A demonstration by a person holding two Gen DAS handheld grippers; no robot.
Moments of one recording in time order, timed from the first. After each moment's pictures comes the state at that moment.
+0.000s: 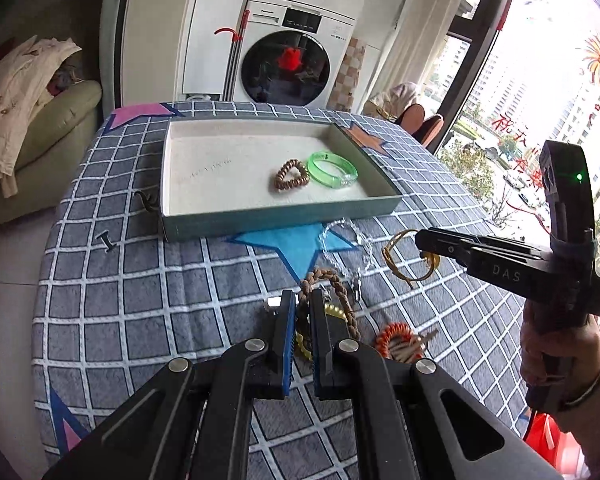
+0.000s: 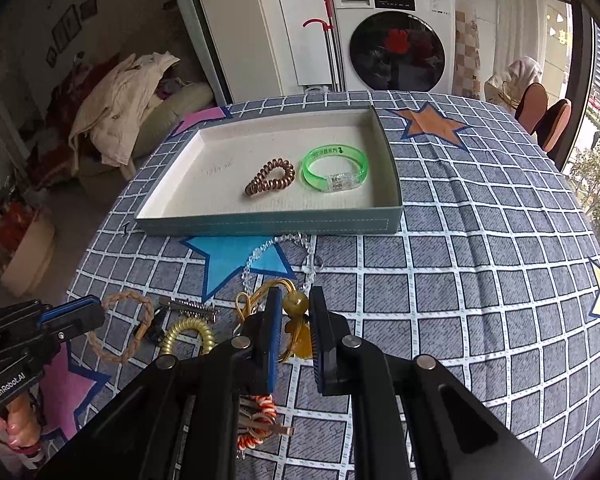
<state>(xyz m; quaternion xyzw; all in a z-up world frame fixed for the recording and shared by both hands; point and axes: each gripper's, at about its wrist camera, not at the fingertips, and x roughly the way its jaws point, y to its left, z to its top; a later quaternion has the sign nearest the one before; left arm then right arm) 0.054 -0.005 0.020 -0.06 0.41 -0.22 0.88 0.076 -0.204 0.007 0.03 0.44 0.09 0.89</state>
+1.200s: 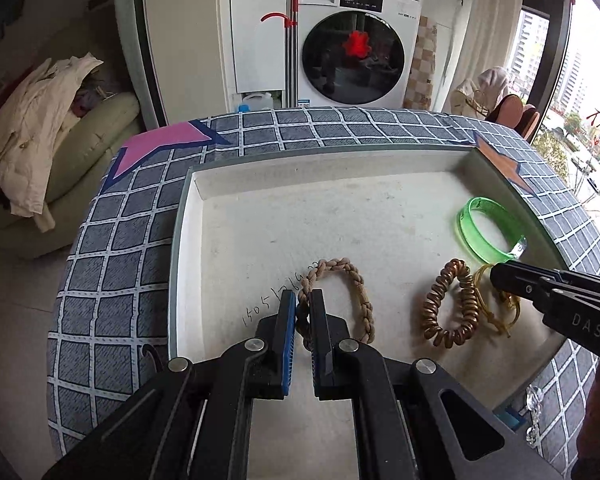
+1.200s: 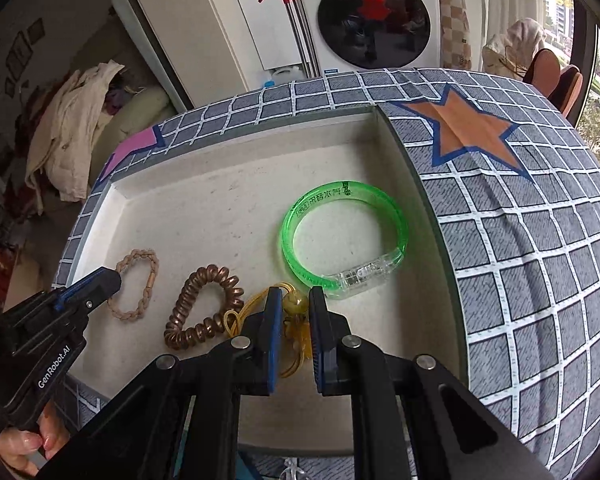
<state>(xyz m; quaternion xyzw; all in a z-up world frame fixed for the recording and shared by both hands) 0.249 -0.030 -0.037 0.02 0.44 -0.09 0.89 0.243 -0.208 -0.051 0.08 0.49 0.04 0.87</state>
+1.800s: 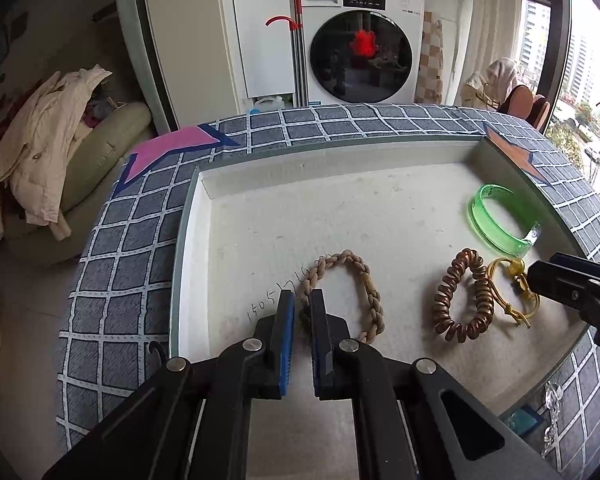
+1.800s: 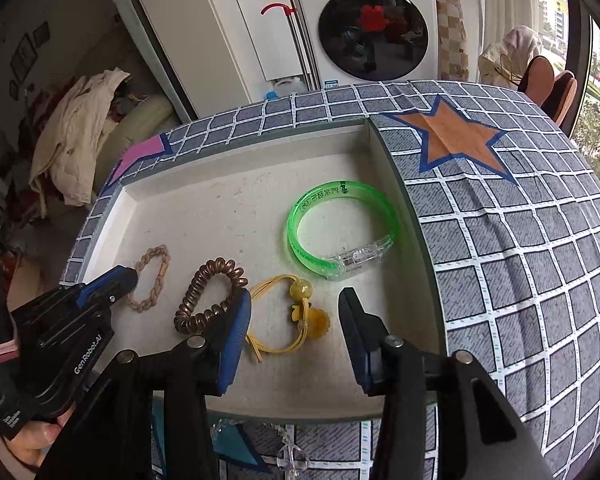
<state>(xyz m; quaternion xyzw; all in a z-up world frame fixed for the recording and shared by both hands) 0.242 -0.038 -0.039 0.05 0.43 -0.07 0.90 0.216 -0.215 -0.032 0.09 0.47 0.04 0.88</state>
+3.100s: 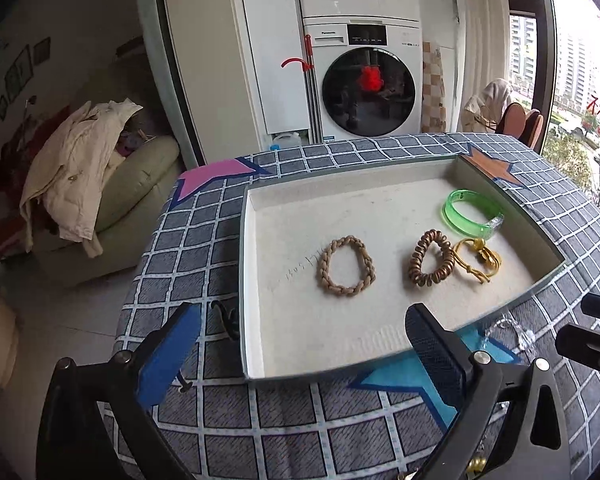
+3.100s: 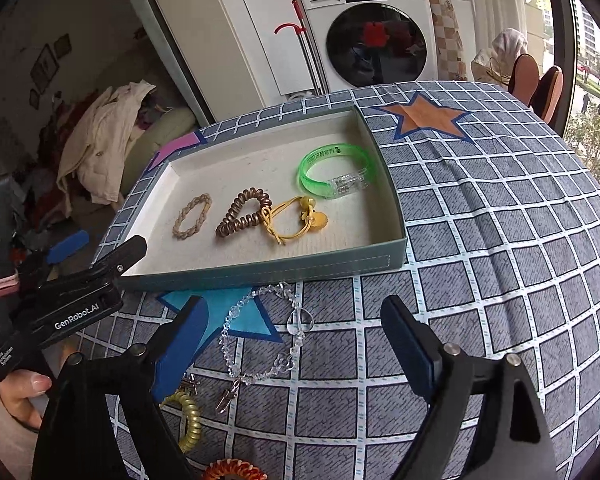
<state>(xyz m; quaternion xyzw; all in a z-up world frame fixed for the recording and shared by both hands) 0.161 -0.023 -0.006 0.06 0.36 -0.05 0.93 0.117 -0.219 -0.021 0.10 0.45 0.07 0.88</state>
